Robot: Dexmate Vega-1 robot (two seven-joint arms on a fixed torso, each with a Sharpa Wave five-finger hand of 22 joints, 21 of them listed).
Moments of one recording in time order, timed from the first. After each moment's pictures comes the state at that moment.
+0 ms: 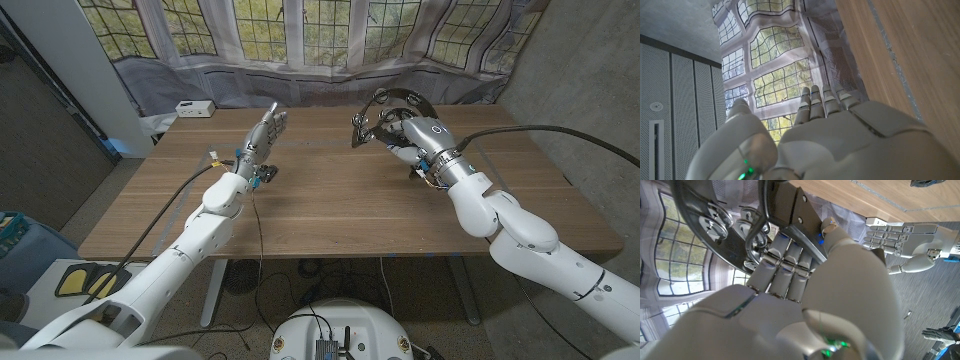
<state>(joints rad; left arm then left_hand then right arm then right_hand) 0.85 0.50 0.39 -1.42 -0.57 -0.36 0.00 0.28 0.08 0.11 -0.07 0.19 0.26 0.12 0.19 0.18 0.24 0.10 0.22 0.19 0.16 0.11 0.20 0.18 0.05 0.08 0.21 0.17 -1.12 -0.89 -0.39 -2.19 -0.67 -0.26 -0.26 1.25 0.10 0.34 -0.16 0.18 0.91 0.03 0.28 0.19 1.02 -0.05 0.24 0.21 0.99 -0.12 0.43 0.31 1.04 -0.13 0.51 0.19</state>
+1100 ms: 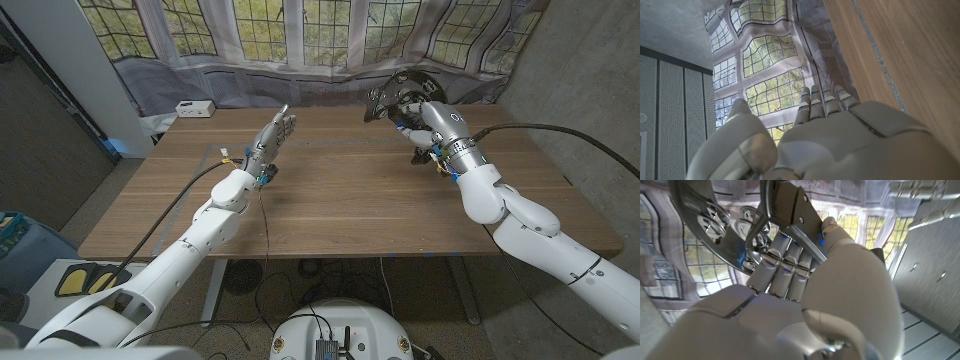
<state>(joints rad) 0.79 0.48 0.43 -1.37 -0.55 -0.31 -0.01 0.27 0.08 0.12 -0.07 0.19 0.26 0.12 0.19 0.18 0.24 0.10 0.22 0.19 0.16 0.11 0.19 0.18 0.05 0.08 0.20 0.17 -1.09 -0.82 -0.30 -2.01 -0.46 -0.05 -0.45 1.25 0.10 0.33 -0.15 0.18 0.92 0.03 0.27 0.19 1.03 -0.04 0.22 0.21 1.00 -0.13 0.42 0.32 1.04 -0.13 0.53 0.19</state>
